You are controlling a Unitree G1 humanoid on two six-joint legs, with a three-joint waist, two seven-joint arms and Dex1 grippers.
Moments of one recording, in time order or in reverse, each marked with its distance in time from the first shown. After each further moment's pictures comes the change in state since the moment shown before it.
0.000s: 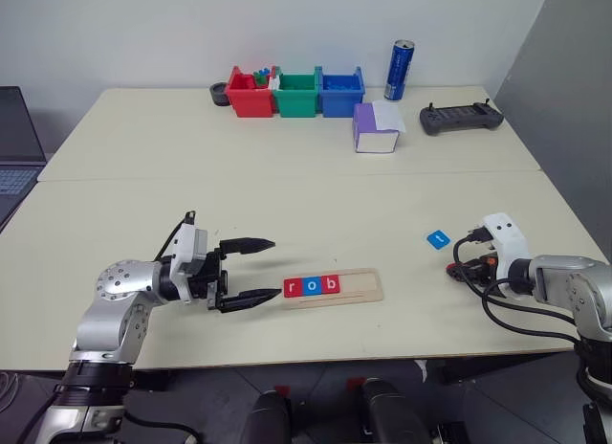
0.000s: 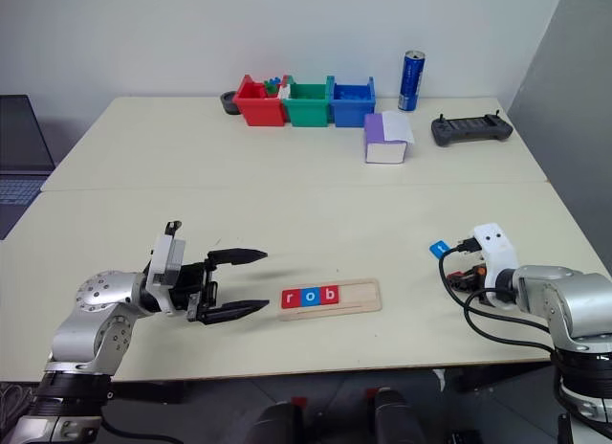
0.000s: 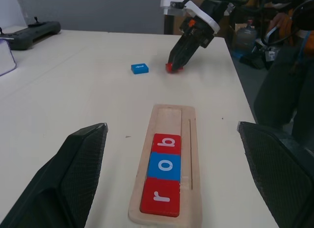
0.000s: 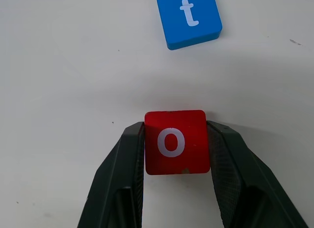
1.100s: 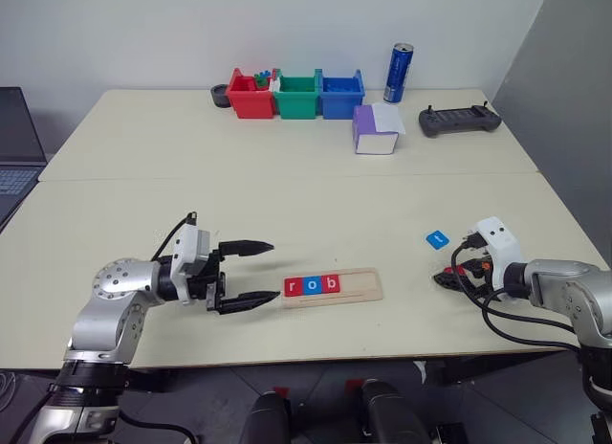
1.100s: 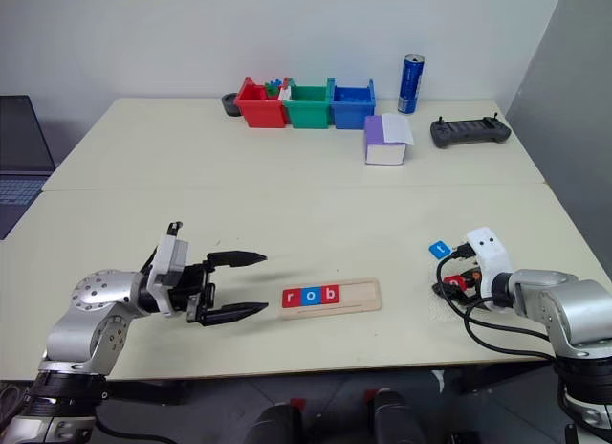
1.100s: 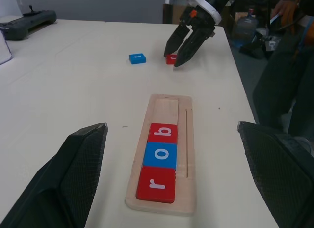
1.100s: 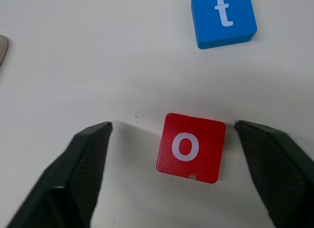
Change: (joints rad) left arm -0.002 0.023 -0.007 0.010 0.028 0.006 -0.014; right arm 0.039 -0.036 0.048 0.012 0.035 -0.109 0.029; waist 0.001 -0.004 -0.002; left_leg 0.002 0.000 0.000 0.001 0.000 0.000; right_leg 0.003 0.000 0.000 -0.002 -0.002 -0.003
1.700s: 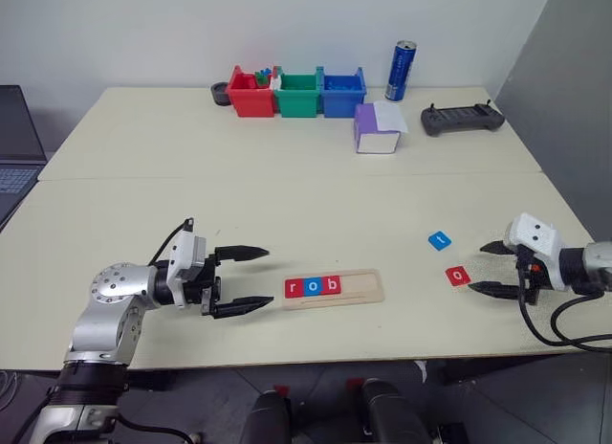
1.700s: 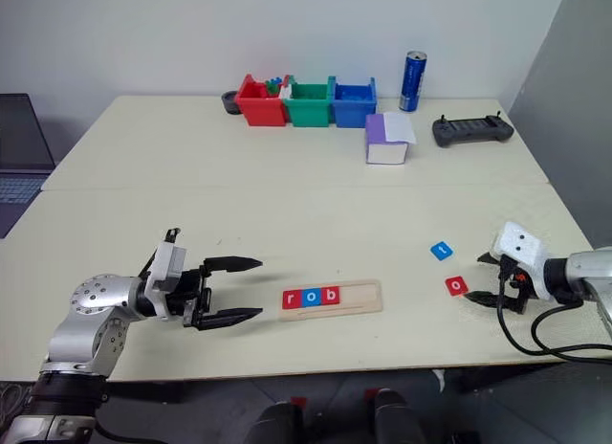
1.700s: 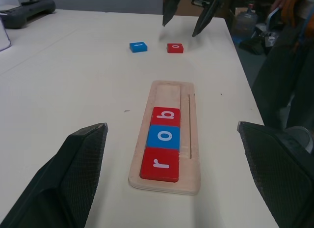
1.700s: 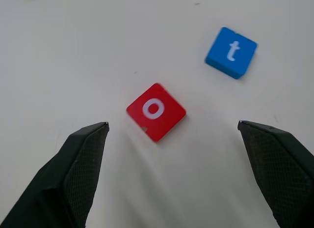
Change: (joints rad) left arm -0.003 -0.003 -0.002 0.073 0.015 -0.065 -0.053; right arm 0.012 -0.332 0.161 0.433 -0.196 -1.091 0.684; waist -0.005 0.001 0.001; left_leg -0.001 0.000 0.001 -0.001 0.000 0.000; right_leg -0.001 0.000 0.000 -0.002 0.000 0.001
